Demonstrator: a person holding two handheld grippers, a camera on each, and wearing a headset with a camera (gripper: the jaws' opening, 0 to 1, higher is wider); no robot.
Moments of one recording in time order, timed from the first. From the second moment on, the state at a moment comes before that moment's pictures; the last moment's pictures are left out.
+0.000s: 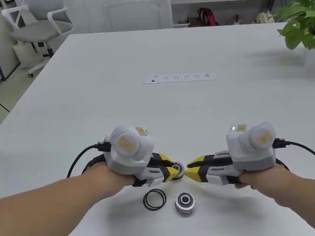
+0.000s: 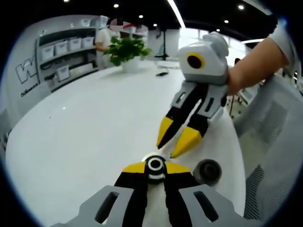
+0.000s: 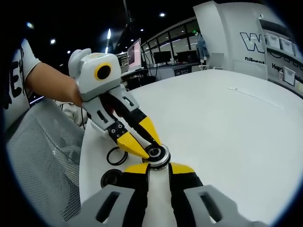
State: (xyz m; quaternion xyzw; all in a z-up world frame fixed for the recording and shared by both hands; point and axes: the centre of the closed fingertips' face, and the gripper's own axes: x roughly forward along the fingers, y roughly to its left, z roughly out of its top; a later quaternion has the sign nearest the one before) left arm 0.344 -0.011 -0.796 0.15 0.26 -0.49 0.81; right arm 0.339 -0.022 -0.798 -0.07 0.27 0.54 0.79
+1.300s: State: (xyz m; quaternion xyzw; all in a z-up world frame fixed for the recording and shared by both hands) left arm 0.338 -0.012 -0.797 0.13 0.26 -0.49 0.82; right arm 0.331 -0.011 -0.811 -0.09 0.27 0.55 0.79
